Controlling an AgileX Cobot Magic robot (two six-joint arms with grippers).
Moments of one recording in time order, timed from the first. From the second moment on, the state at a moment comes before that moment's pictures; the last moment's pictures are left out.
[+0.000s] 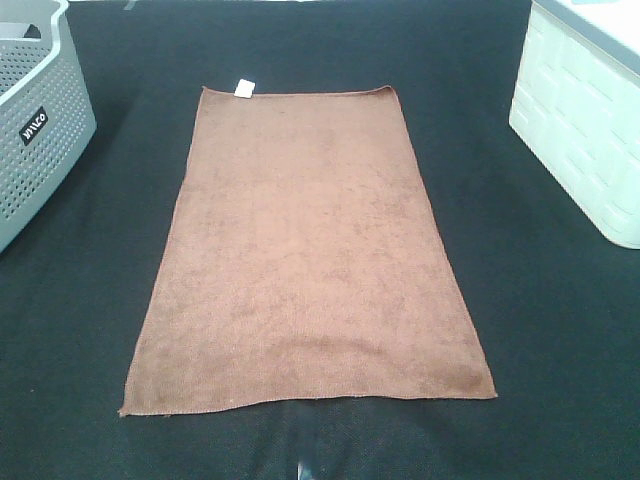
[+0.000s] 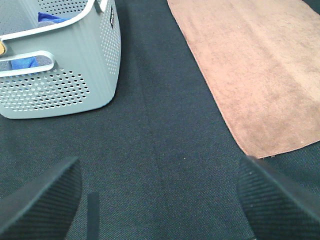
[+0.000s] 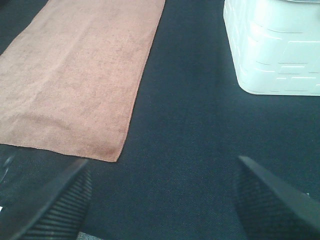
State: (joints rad) left arm -0.01 0.00 -0.50 -0.09 1.06 0.17; right arm 0.07 -0.01 -0.51 0.09 1.07 -0.11
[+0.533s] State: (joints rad) left arm -0.01 0.00 -0.50 -0.09 1.06 0.17; right arm 0.07 -0.01 -0.51 0.09 1.07 -0.11
